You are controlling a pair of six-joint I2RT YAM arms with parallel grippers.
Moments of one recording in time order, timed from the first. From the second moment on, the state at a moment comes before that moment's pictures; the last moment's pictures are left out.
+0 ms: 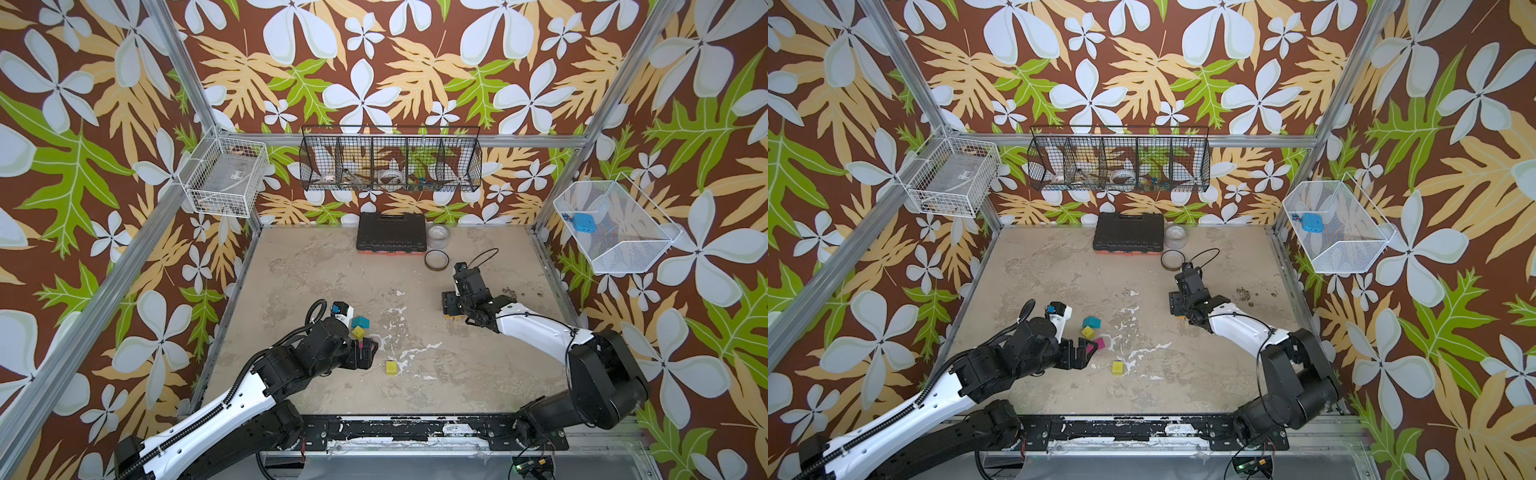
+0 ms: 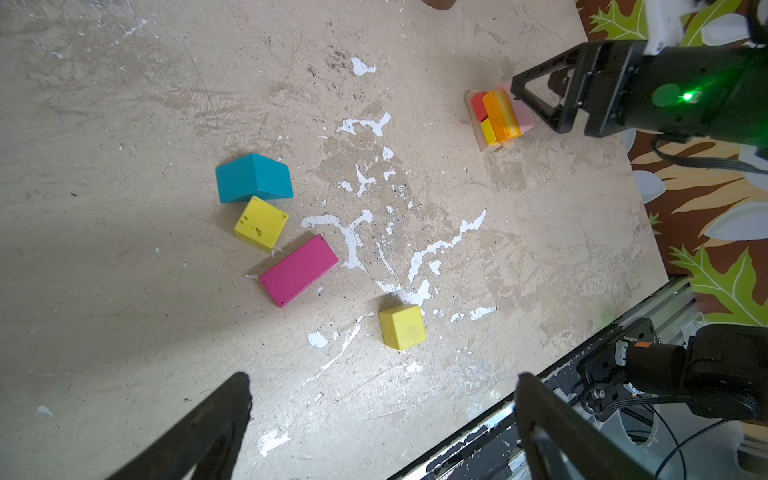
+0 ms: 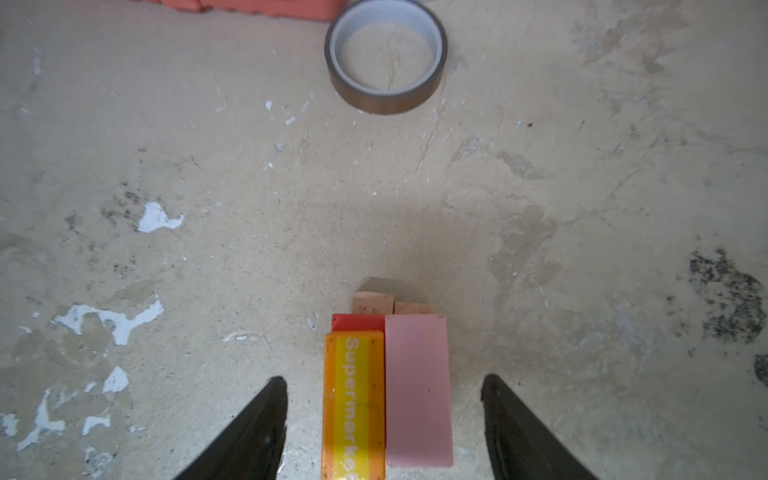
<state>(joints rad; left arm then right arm) -0.84 0.77 0.69 -0.69 -0.08 -0.70 0.46 1.45 0.84 -0.24 0.23 0.28</state>
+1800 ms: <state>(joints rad) -0.73 0.76 0.68 -0.67 -0.08 -0.70 1.34 0.97 0.43 -0.10 0.57 0.77</state>
